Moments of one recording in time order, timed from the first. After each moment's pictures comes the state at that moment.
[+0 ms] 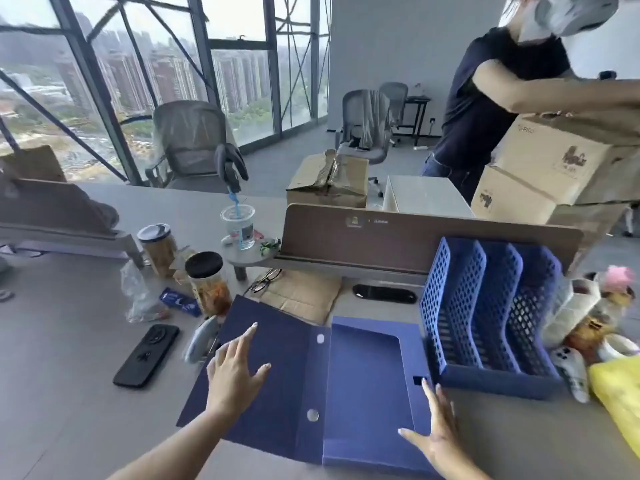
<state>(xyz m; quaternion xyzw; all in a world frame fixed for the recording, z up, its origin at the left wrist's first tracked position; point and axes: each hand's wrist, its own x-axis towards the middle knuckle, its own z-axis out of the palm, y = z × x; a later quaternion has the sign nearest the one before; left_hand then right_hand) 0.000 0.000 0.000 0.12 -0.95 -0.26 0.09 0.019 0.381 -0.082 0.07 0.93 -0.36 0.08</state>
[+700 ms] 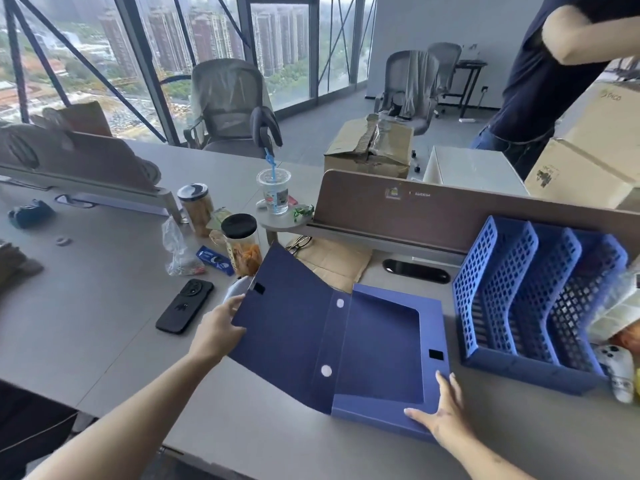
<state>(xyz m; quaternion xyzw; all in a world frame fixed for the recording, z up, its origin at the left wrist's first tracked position) 0.017 -0.071 0.033 0.24 -0.89 -0.38 -0.01 0.018 0.352 -0.087 0.13 0.90 -0.38 0.16</state>
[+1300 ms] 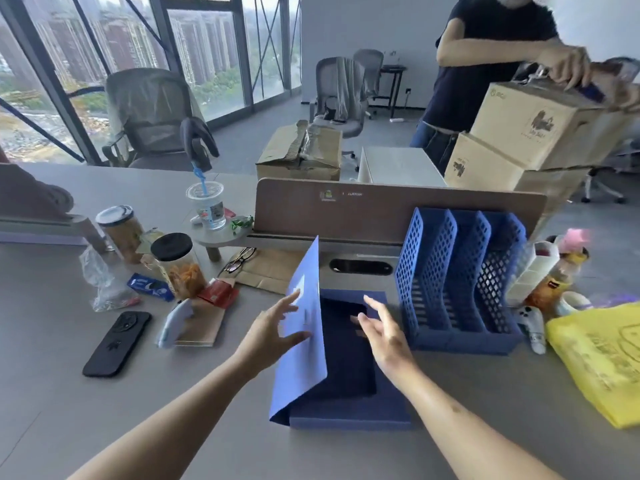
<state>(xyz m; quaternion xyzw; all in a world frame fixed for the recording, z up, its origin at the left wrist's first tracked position) -0.030 0.071 0.038 -0.03 -0.90 -0.44 -0.06 -0.012 0.313 0.048 0.05 0.80 -0.60 0.07</state>
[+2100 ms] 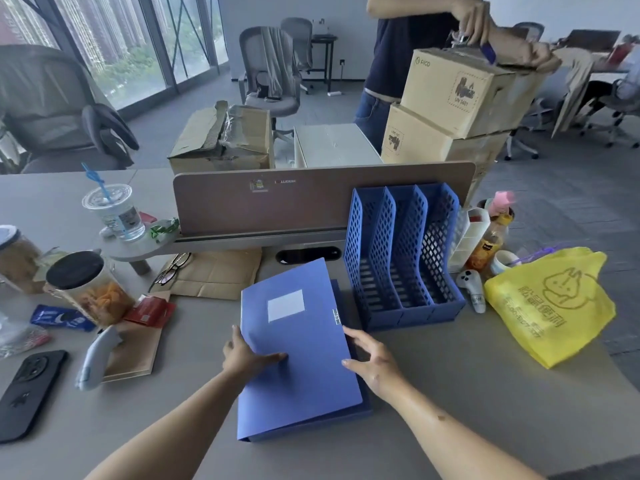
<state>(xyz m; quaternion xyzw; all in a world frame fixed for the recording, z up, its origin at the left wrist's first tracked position) -0.073 0.131 -0.044 0.21 -0.85 -0.43 -0.23 0.009 0.382 0.005 0.13 0.79 -0.58 0.15</state>
